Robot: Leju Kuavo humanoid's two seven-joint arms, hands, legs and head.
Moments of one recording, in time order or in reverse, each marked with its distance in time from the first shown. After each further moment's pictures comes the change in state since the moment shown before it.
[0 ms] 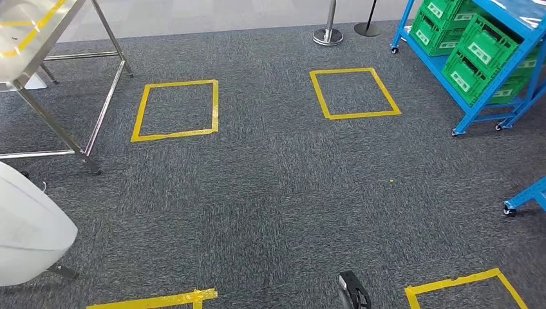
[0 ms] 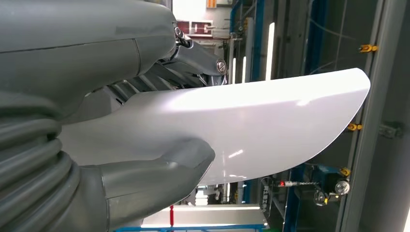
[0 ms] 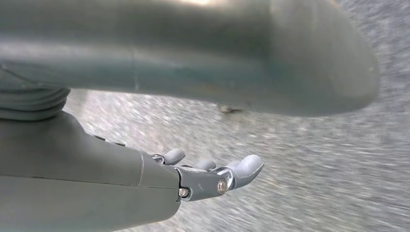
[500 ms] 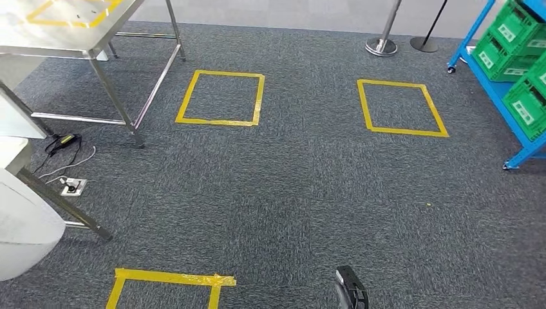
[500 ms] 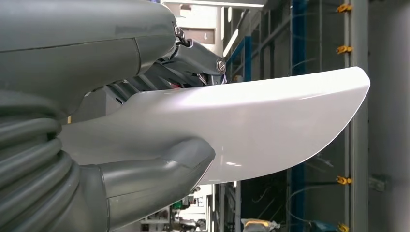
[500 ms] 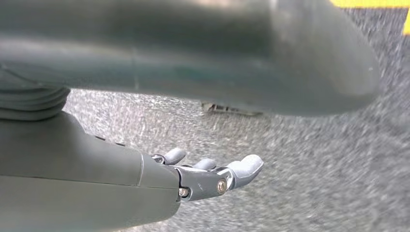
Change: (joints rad) left arm -0.022 0.007 0.001 -0.018 -0.029 0.048 -0.009; right arm -0.017 -0.009 0.002 0.000 0.025 -0.002 -0.036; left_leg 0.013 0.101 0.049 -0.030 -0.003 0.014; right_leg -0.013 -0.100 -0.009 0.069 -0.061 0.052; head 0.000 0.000
